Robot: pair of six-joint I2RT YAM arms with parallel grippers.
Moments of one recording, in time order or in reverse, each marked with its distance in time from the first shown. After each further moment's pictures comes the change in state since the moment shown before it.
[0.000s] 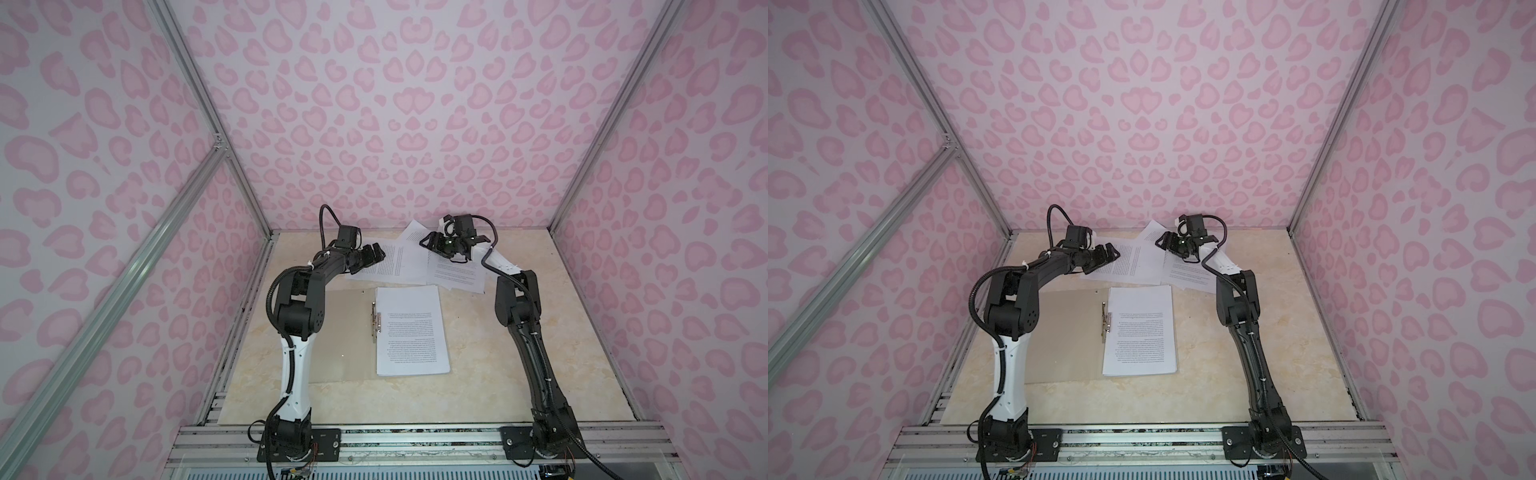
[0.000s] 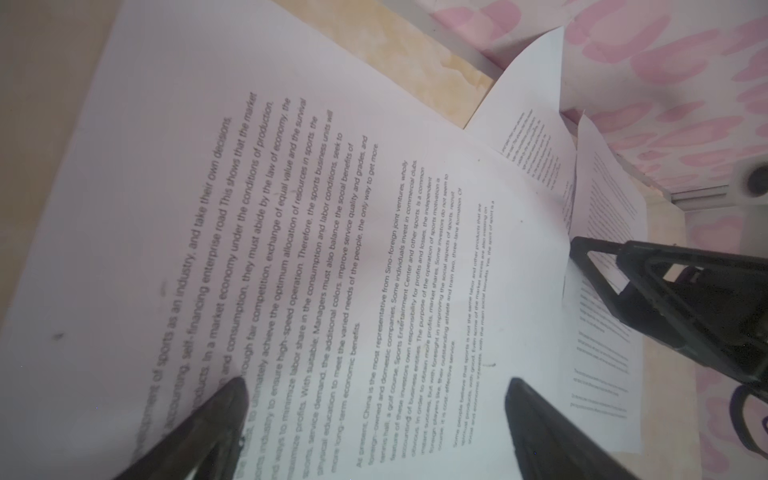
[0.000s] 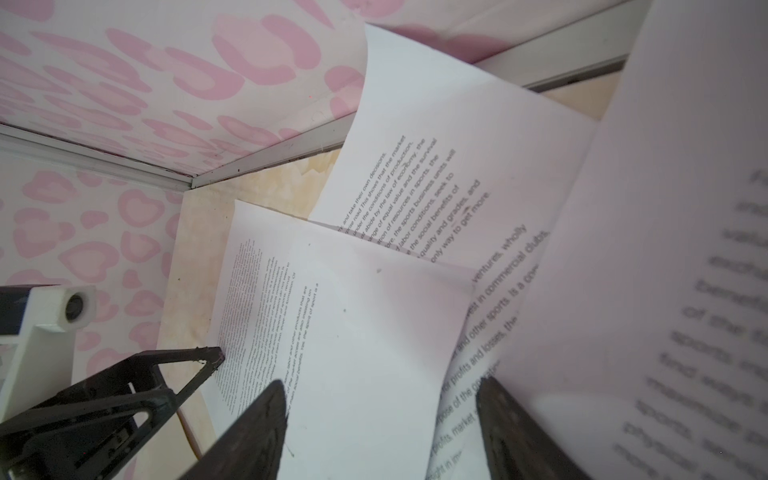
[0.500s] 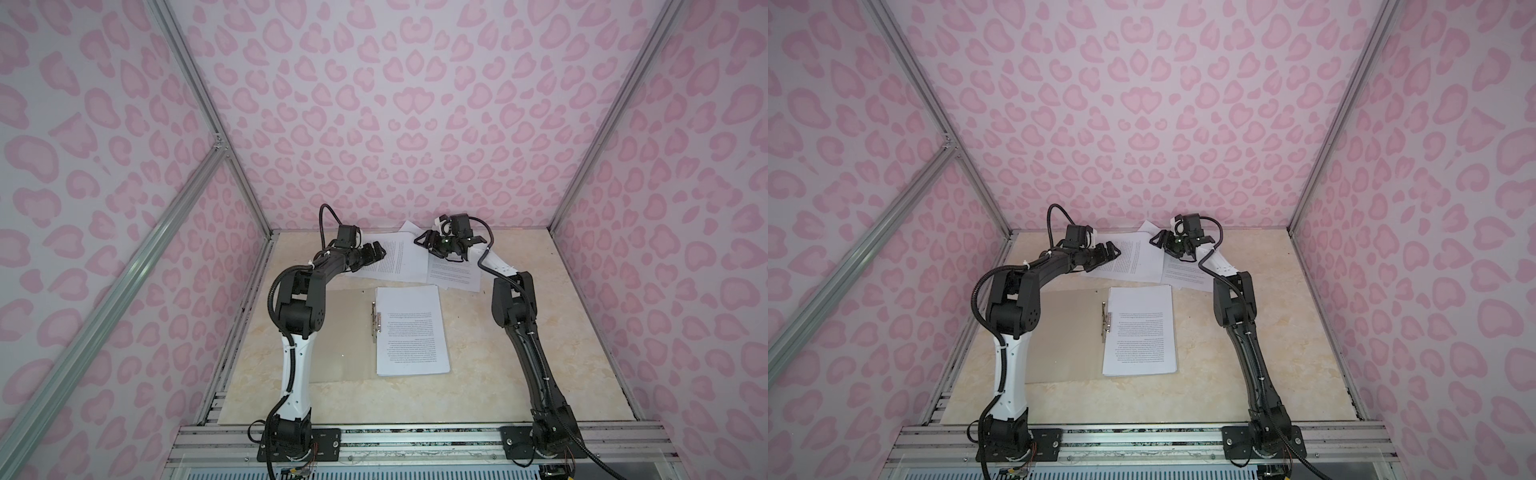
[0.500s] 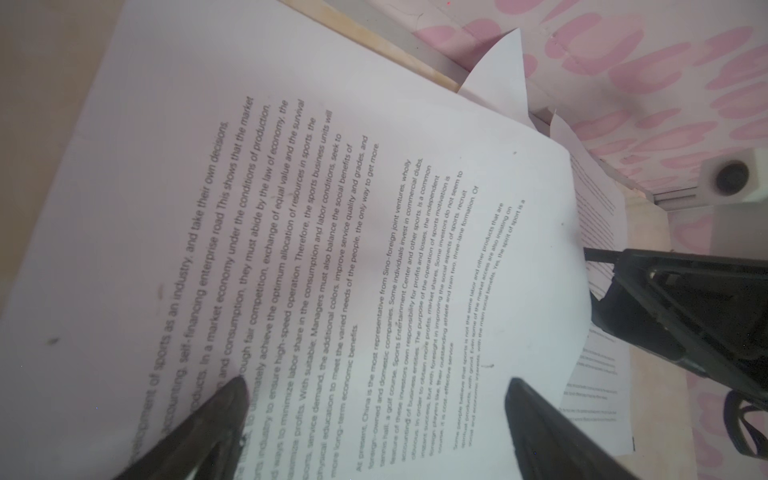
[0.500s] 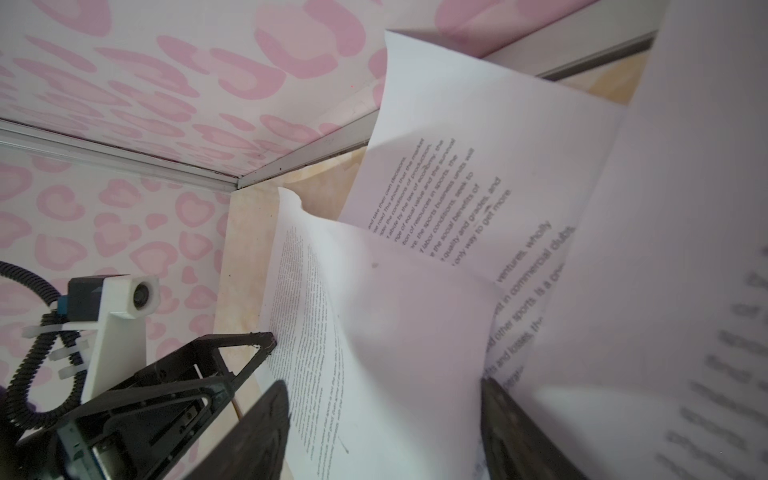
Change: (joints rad) left arm 0.002 0.024 0.014 0.035 0.020 0.002; right arm 0.013 0.020 0.014 0.063 -0.100 0.117
